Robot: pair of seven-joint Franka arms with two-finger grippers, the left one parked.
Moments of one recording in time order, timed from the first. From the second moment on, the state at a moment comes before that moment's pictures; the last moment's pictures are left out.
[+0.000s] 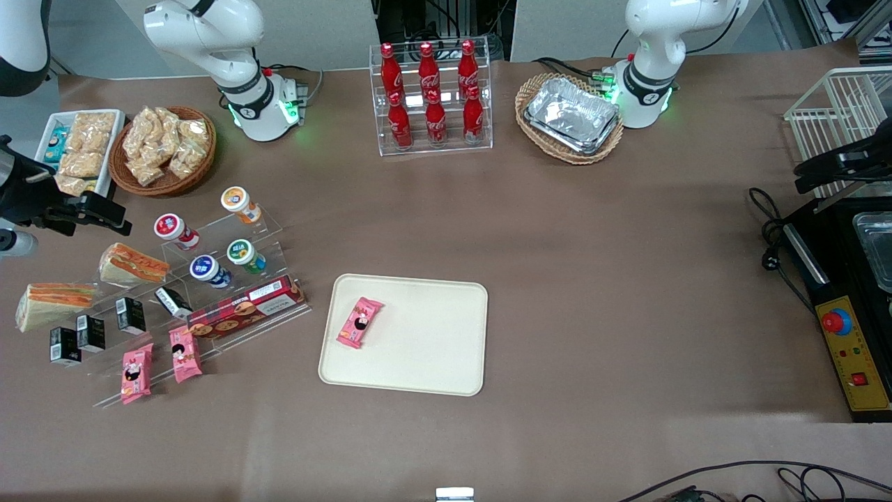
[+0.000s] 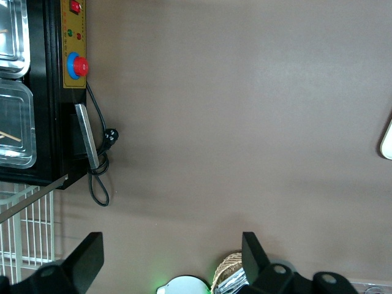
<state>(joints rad) 0.03 0.00 -0.08 -1.60 0.05 1.57 0.02</state>
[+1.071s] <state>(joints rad) 0.02 -0.01 -0.31 -1.58 0.06 1.51 -0.24</state>
